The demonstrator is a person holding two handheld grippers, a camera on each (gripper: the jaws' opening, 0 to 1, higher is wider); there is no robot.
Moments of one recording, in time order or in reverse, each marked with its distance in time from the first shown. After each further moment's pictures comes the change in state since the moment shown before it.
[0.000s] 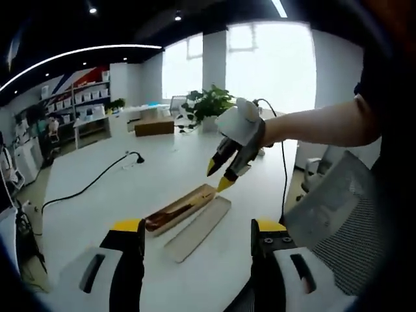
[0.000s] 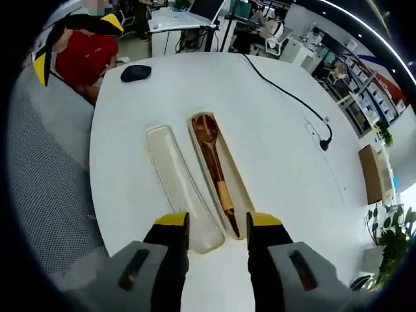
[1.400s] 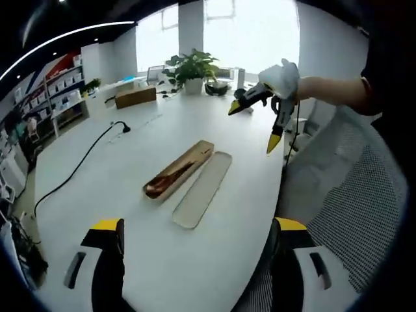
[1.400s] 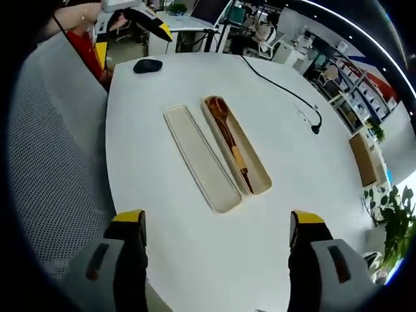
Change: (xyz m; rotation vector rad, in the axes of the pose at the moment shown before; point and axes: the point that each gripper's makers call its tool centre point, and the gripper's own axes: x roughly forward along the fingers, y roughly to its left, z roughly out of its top) left arm 0.017 0.029 -0.068 0.125 0.249 -0.151; right arm -0.032 0.031 -0.063 0.027 -0.025 -0.054
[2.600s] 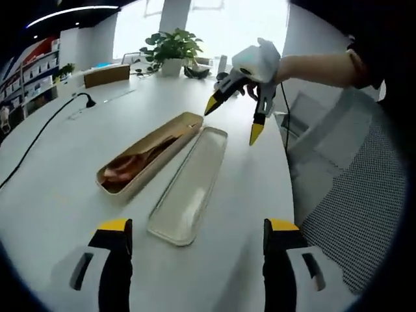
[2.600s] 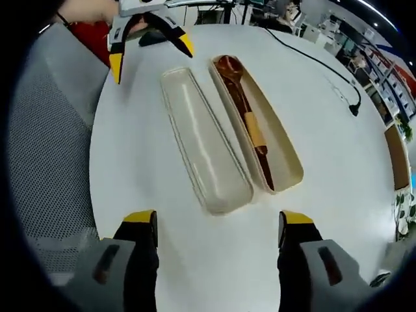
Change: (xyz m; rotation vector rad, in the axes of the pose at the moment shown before) left arm 0.113 0.000 -0.039 -0.047 0.035 -0.238; right arm 0.079 -0.013 -0.032 -0.041 0.114 0.214
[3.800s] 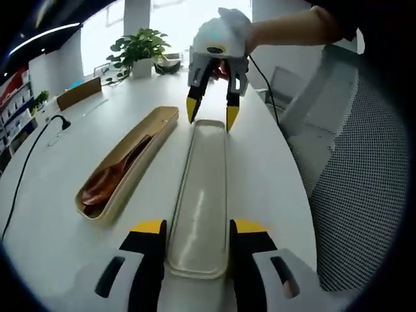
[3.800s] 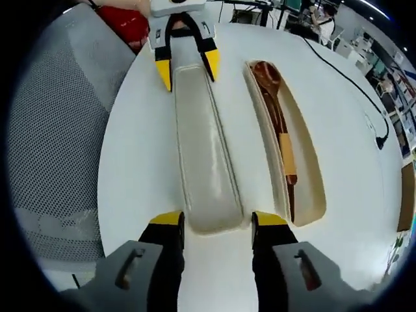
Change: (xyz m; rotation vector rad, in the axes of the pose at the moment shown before) left arm 0.020 -0.006 -0.009 0.267 0.048 -0.047; right arm 0.013 0.026 0.025 -0.249 0.019 0.117
